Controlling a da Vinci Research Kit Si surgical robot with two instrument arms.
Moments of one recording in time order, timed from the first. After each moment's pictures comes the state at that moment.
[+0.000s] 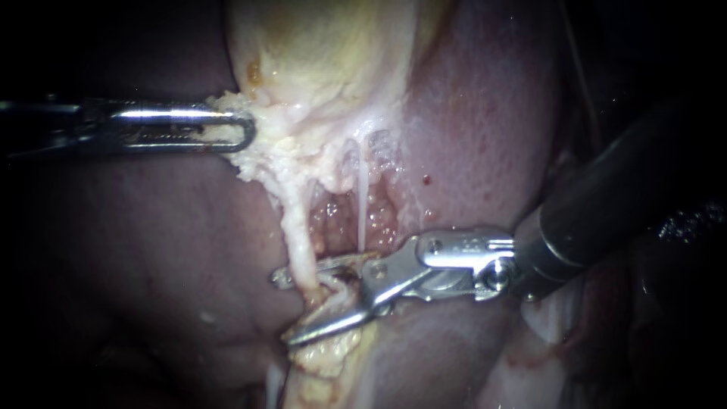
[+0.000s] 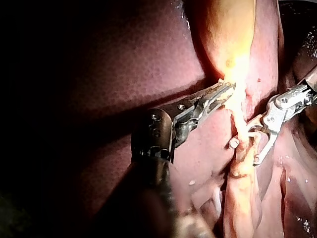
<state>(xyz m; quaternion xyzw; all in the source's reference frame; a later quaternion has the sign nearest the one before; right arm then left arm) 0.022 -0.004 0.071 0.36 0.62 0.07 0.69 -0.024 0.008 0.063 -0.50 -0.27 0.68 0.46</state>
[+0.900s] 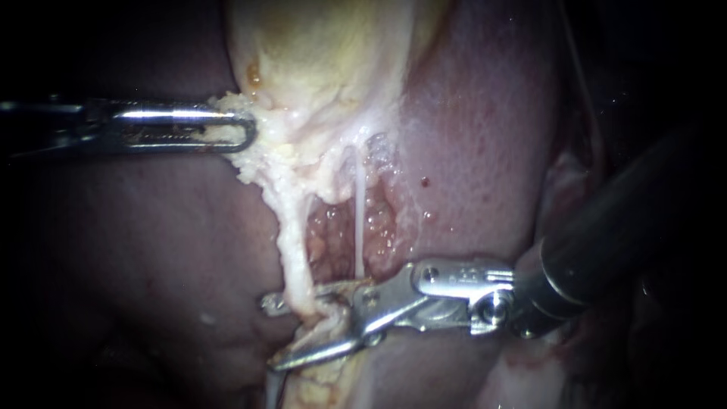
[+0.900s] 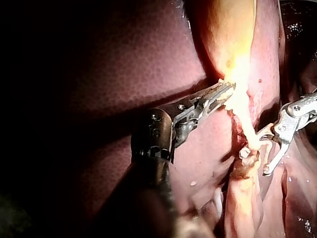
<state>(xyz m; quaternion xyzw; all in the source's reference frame) 0.022 -0.006 0.068 0.40 0.58 0.10 0.70 -0.024 0.008 0.063 -0.50 -0.27 0.68 0.46</state>
